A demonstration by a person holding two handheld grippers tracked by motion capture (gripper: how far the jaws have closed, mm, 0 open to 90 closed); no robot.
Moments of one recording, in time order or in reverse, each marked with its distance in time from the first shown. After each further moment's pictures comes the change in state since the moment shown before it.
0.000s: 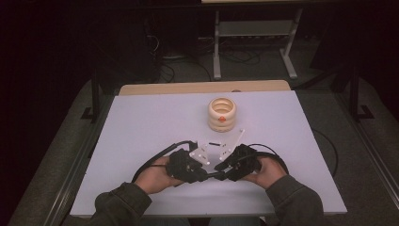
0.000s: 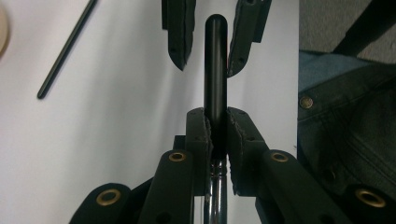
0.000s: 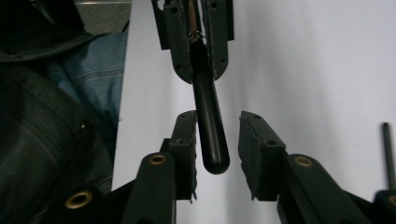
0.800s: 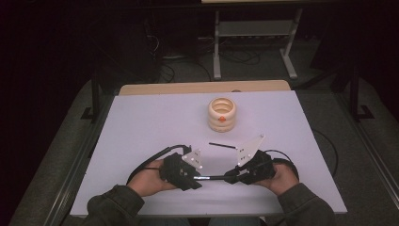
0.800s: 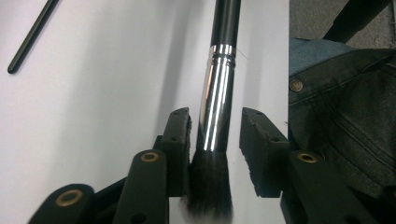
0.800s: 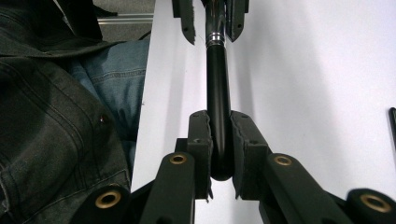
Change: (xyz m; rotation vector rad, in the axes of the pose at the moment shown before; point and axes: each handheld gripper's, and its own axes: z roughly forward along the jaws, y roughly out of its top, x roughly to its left) left arm 0.000 -0.022 0.001 -0.012 -0.048 -0.030; right arm 0.011 -0.034 -0.018 -0.101 0.014 -0.025
